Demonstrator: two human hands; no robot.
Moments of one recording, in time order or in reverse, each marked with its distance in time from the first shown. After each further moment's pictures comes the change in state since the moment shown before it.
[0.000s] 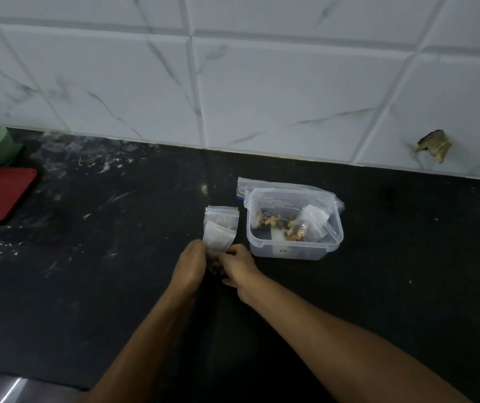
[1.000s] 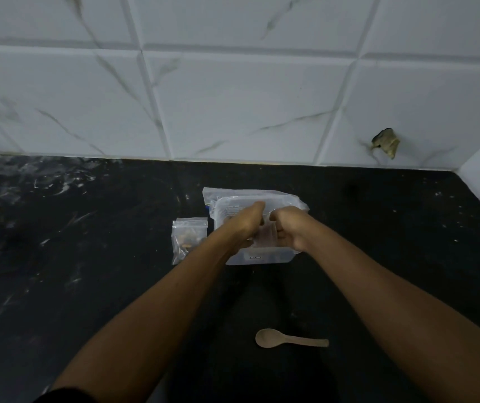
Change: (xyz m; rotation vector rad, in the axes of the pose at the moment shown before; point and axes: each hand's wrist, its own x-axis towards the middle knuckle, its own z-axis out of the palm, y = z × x) left_hand 0.023 0.106 0.119 0.206 -0.471 -0.004; right_hand -0.016 -0.067 -0.153 -0.013 0.234 0.021
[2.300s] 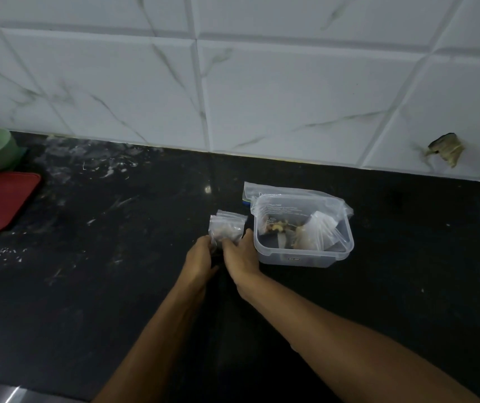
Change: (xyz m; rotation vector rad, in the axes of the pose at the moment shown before) left_hand -0.059 -0.102 -0.077 -0.513 0.450 -0.075; right_hand -0.002 0.047 0.173 0.049 0.023 -0.256
